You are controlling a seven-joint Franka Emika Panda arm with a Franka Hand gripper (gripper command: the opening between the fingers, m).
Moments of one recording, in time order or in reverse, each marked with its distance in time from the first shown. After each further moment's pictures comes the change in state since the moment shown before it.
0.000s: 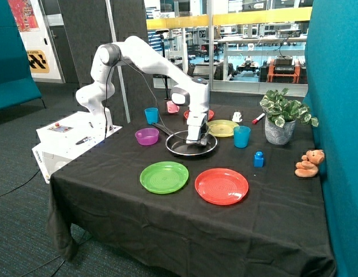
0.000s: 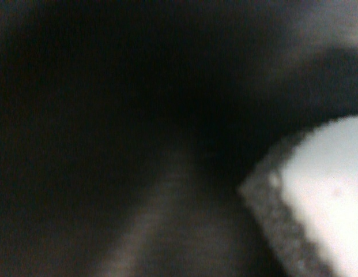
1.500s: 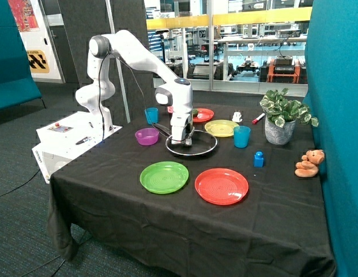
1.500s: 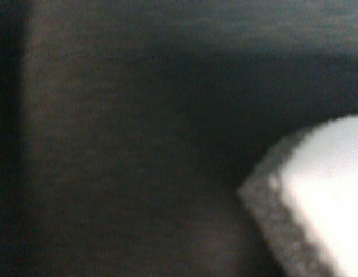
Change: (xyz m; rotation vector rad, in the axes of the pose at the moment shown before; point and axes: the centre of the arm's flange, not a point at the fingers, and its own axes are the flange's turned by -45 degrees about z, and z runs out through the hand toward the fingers) arm -0.068 0.012 0.000 0.011 0.000 -0.035
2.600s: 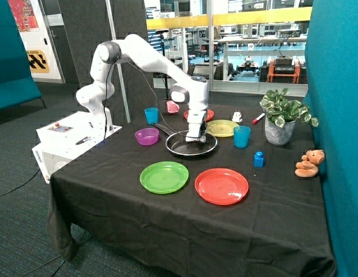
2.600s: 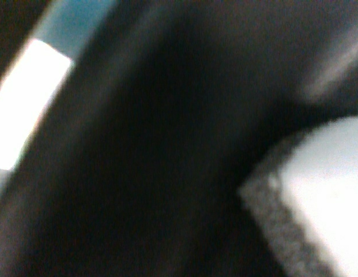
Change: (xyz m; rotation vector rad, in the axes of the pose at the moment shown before) arm 0.063 -0.029 -0.003 -0.013 0.002 -0.032
